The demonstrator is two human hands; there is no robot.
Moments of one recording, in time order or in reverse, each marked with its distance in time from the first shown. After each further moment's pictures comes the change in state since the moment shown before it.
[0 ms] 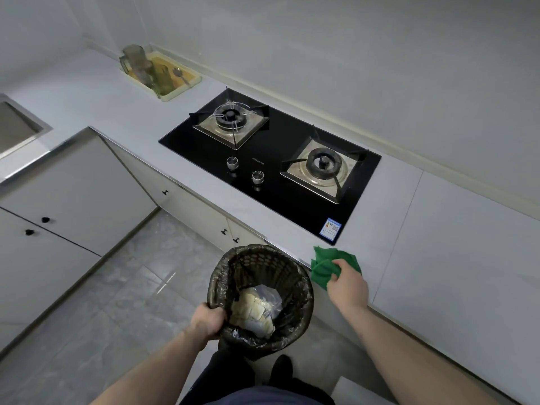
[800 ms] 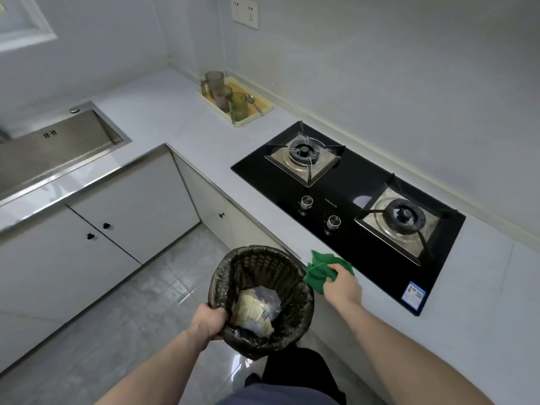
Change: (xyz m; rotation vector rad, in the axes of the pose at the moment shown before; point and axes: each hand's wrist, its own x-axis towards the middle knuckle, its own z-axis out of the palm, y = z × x) left_hand 0.102 0.039 -0.172 -0.156 0.083 0.028; right_hand 0.057 -0.225 0.094 0.003 -0.166 -0.008
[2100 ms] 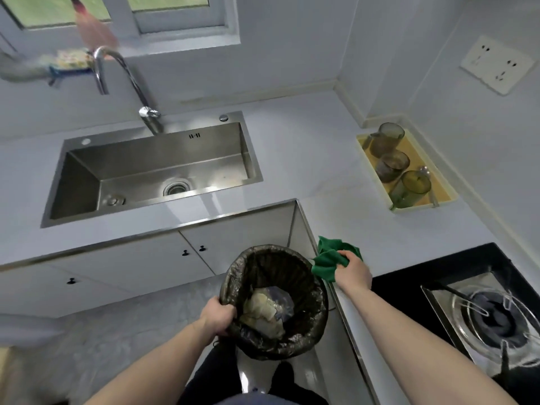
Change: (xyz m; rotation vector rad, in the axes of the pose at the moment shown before) left_hand 0.224 0.161 -0.253 -0.211 0.237 -0.209; right_hand 0.229 -0.478 0.165 -0.173 -0.282 -0.427
